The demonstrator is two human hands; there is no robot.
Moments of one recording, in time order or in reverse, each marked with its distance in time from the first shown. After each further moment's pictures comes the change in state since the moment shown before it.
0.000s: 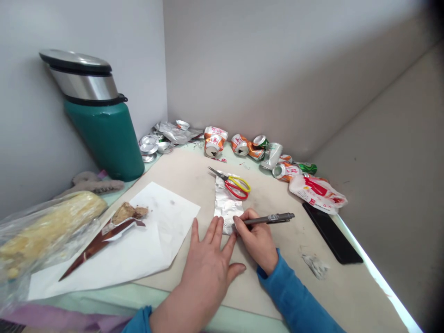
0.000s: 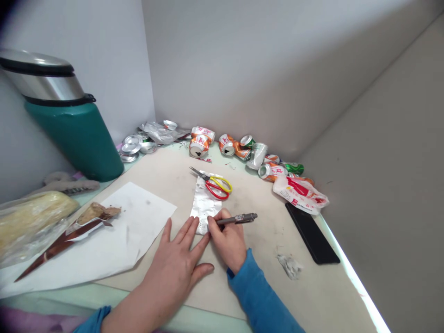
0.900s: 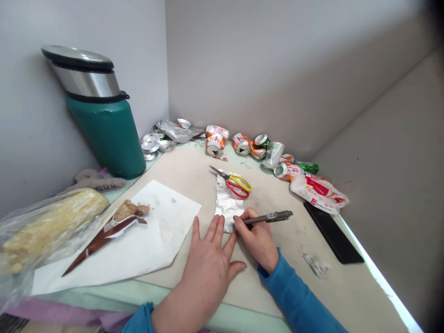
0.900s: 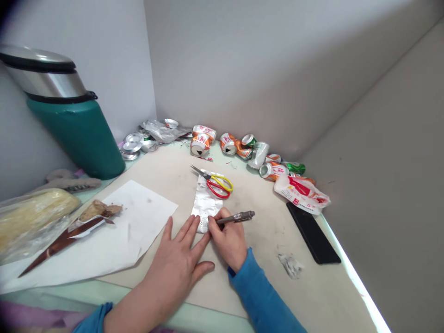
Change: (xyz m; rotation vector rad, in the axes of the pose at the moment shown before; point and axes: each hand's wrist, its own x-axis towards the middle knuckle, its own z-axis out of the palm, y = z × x) left_hand 0.000 0.000 0.004 0.036 0.039 -0.002; right_hand 0.001 0.001 0.000 -0.063 -0.011 -0.030
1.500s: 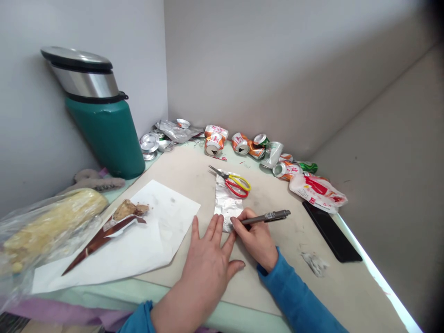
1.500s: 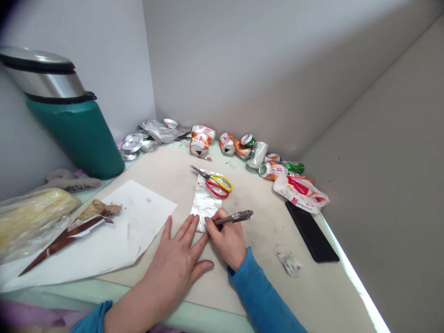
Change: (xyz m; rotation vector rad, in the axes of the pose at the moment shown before) left_hand 0.000 0.001 -0.003 0.005 -0.035 0.001; right_hand -0.001 -0.003 -0.002 0.063 -0.049 0.004
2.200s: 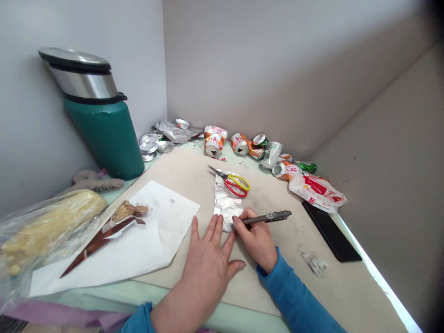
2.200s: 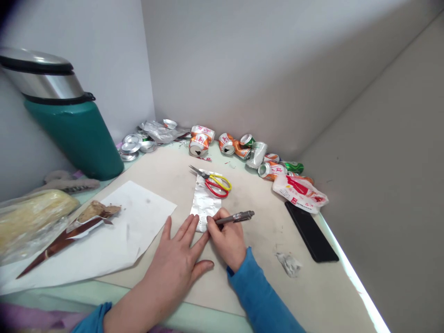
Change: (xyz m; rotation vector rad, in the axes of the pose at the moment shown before) left_hand 0.001 0.000 0.003 -0.005 0.017 -0.001; right_hand -0.002 0.004 0.002 -0.037 0.055 -0.015
